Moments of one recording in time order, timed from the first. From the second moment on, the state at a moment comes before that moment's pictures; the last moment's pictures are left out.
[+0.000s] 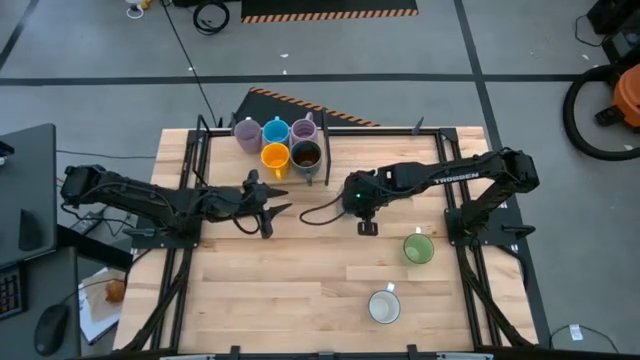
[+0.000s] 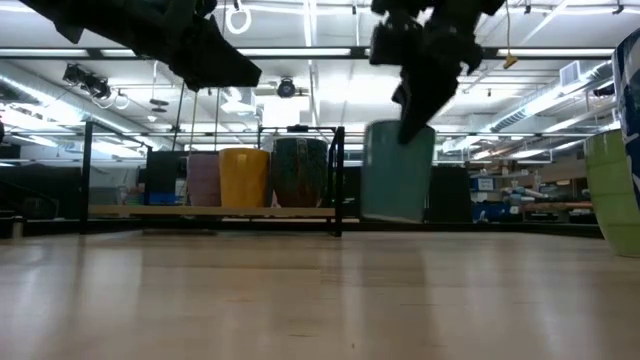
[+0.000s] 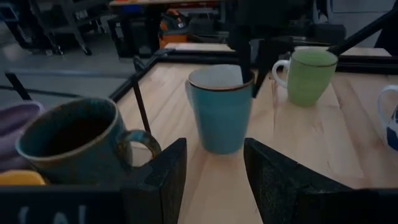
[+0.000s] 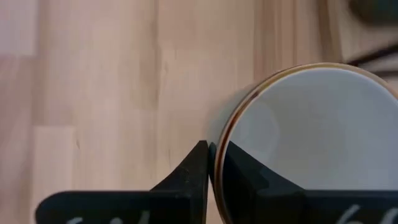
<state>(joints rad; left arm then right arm) -0.10 1.05 0.53 0.25 -0.41 -0.05 -0.02 1.56 1.20 -0.74 0.04 -0.04</state>
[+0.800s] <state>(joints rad) -0.10 0.78 0.53 0.01 -0.41 -0.12 0.06 2.01 1.76 -0.83 -0.03 -0.25</state>
